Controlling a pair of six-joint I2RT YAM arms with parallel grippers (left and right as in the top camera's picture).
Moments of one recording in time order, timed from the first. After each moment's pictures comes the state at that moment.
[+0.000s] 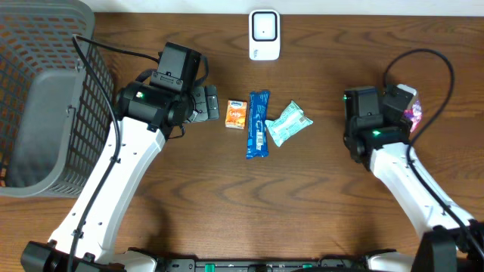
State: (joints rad) left arm -0.34 1.50 1.46 -1.05 -0.11 -0.43; right arm 0.19 1.48 0.89 -0.41 1.00 0.43
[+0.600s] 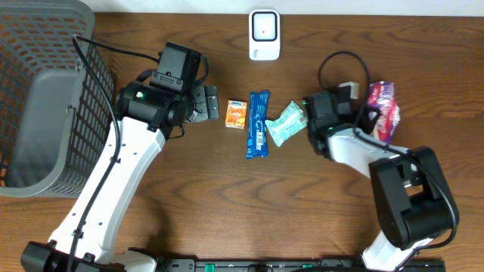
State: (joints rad) left arm -0.34 1.50 1.46 -1.05 -0.11 -0.43; right arm 0.36 1.85 0.90 -0.08 1.13 -0.01
